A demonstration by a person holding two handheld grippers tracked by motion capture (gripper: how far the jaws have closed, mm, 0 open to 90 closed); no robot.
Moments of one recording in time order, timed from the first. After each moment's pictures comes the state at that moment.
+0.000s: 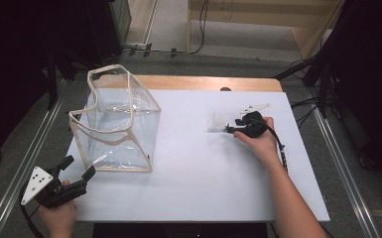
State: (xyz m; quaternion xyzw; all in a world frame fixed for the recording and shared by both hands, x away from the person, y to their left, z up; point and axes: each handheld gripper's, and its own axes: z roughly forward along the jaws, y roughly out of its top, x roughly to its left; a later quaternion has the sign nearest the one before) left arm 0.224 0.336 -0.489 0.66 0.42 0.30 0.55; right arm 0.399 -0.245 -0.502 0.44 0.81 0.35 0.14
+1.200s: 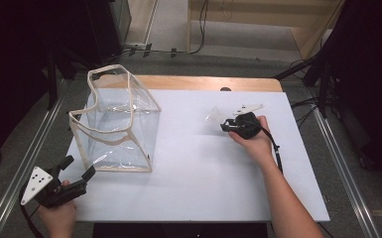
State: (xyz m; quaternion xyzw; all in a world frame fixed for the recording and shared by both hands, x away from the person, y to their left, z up) left arm 0.224 0.336 -0.489 0.66 0.42 0.30 0.55; right arm 0.388 -0.220 -0.483 0.41 0.82 0.36 0.17
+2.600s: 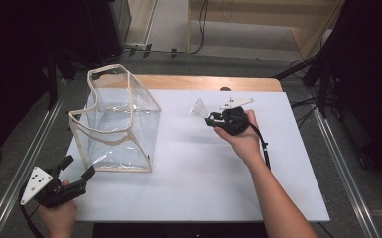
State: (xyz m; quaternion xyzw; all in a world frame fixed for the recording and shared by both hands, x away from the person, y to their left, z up) left arm 0.224 0.336 -0.489 0.65 0.42 0.29 0.56; right arm 0.377 -0.174 -0.441 0.38 0.81 0.41 0.17
